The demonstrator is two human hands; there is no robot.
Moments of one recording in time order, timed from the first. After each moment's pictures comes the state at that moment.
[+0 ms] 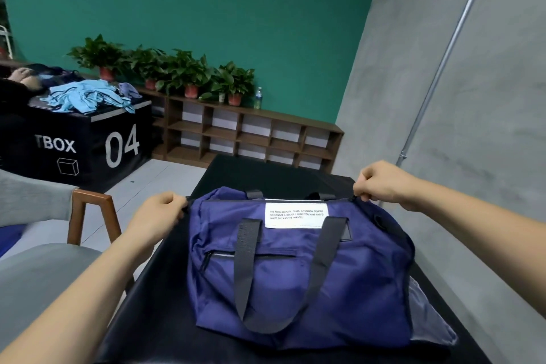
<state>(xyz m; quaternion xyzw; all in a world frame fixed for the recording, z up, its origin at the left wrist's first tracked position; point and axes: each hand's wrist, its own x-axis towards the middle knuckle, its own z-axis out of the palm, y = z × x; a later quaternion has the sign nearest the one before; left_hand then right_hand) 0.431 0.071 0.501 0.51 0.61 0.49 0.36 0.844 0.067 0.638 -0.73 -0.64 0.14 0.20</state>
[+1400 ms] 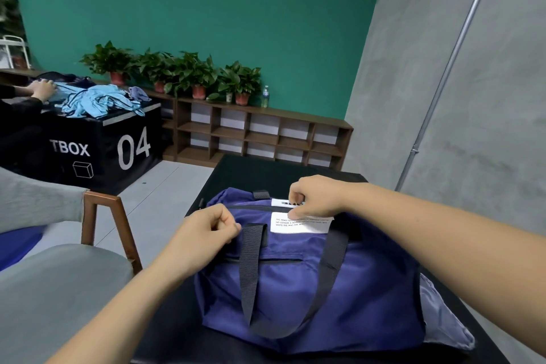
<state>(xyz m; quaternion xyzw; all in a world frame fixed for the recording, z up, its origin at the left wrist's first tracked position) 0.480 0.038 0.491 0.67 0.52 0.42 0.32 0.751 0.114 0.591 -0.54 -0.84 0.02 -0.07</state>
